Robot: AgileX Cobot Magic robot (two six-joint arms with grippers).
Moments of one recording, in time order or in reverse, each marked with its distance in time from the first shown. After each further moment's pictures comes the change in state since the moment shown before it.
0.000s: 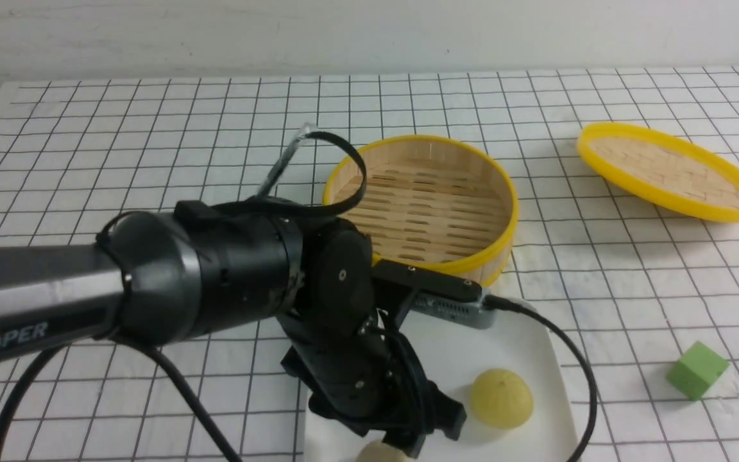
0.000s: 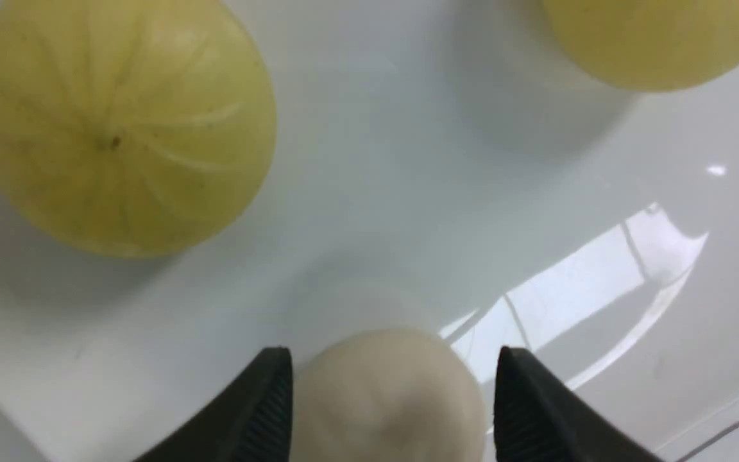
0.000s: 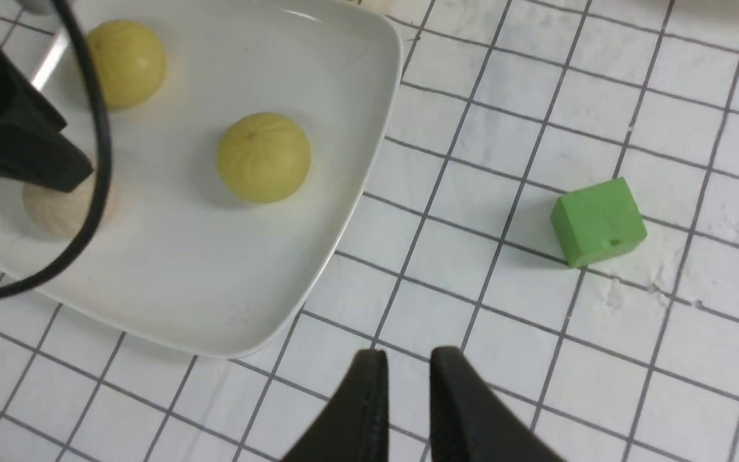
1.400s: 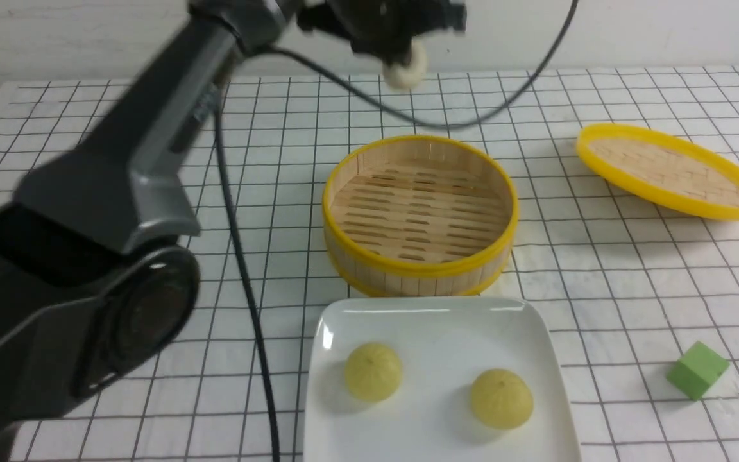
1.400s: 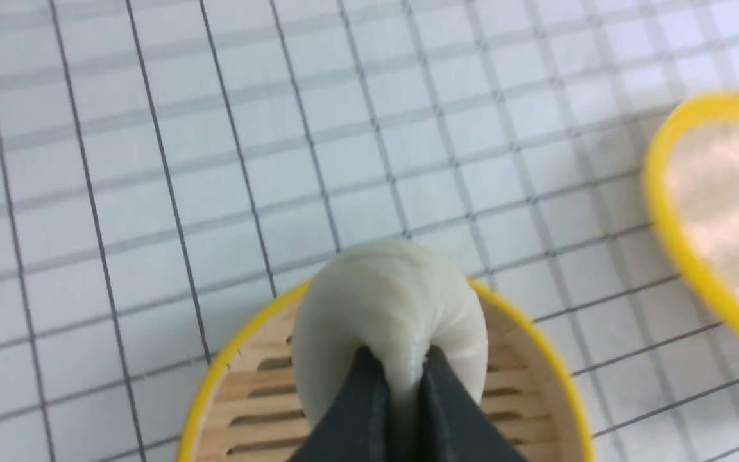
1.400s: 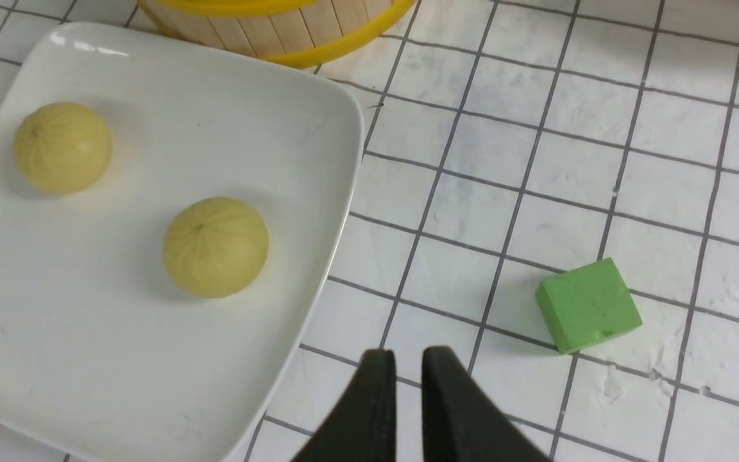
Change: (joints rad) right arm 0.000 0.254 0.048 0.039 -0.271 -0.017; left arm 0.263 0.568 -1.649 0.255 0.479 -0.121
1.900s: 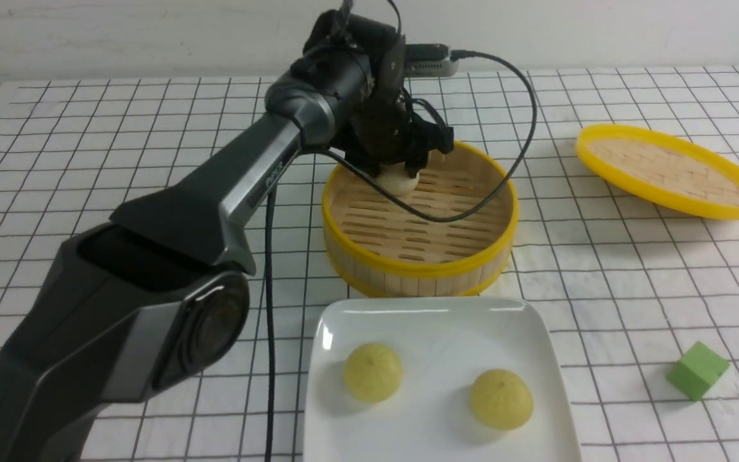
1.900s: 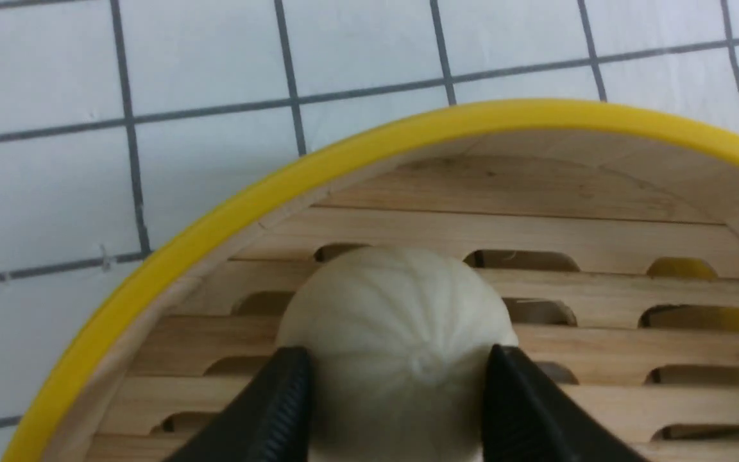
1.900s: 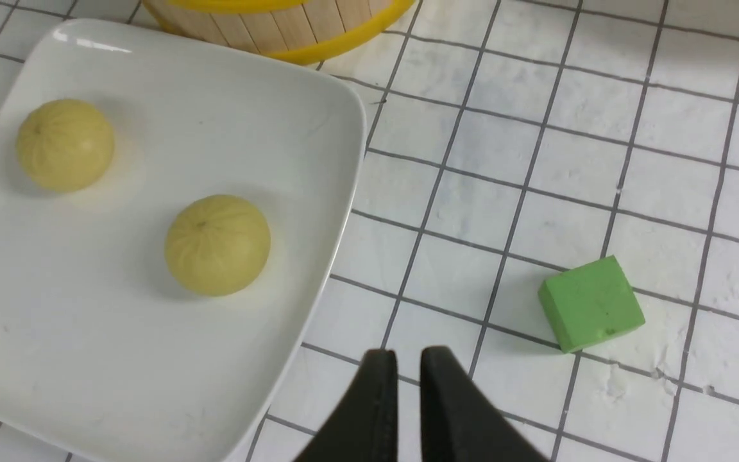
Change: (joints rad) right arm 0.000 0.000 0.000 0.003 0.001 0.000; left arm 0.003 0.282 0.209 0.052 -0.190 -0.157
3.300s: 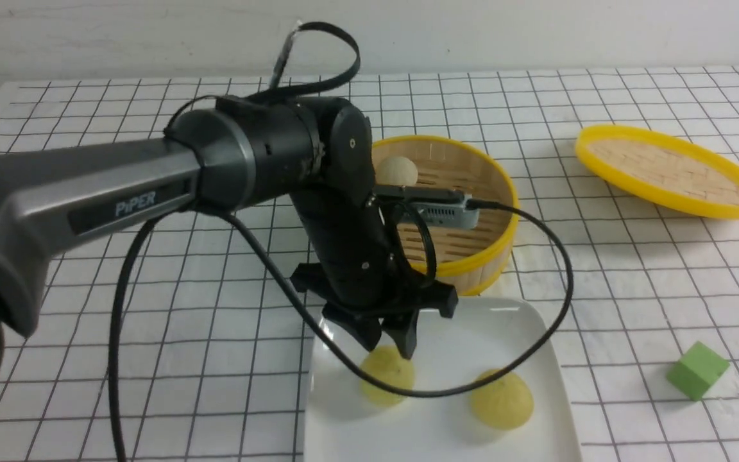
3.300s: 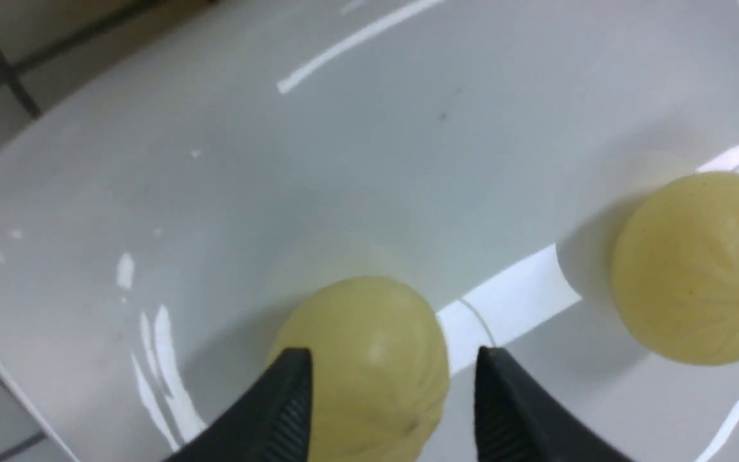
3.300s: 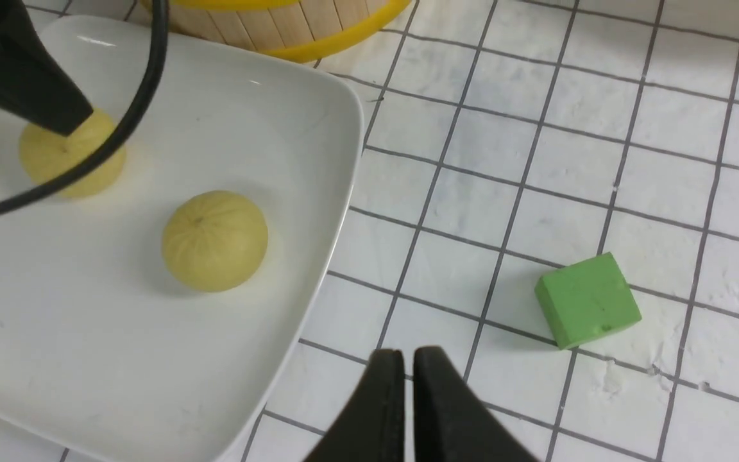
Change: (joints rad) right arm 0.000 -0.003 0.000 -0.007 0.006 0.000; left arm -0.095 -0.615 1.032 -0.341 -0.032 0.348
